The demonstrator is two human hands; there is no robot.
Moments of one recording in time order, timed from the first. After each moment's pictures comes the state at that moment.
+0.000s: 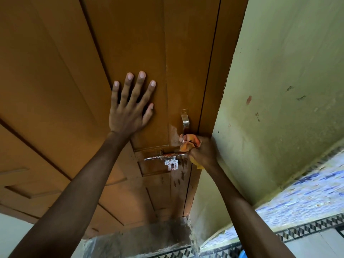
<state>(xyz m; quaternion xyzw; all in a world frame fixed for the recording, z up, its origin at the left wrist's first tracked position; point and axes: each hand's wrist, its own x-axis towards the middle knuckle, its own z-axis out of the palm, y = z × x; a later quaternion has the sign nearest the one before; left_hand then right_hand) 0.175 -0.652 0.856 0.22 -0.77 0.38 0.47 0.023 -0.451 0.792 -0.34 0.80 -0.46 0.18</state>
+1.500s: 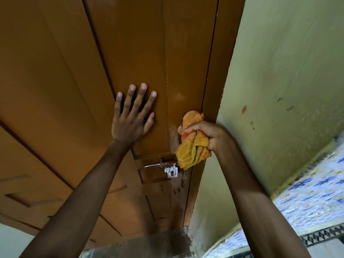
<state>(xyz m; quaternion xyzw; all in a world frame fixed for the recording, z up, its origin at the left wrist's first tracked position) 0.175 -0.648 0.856 0.21 -0.78 0.36 0.47 0.003 -0.465 0.906 -0.14 0.63 -0.53 0.55</state>
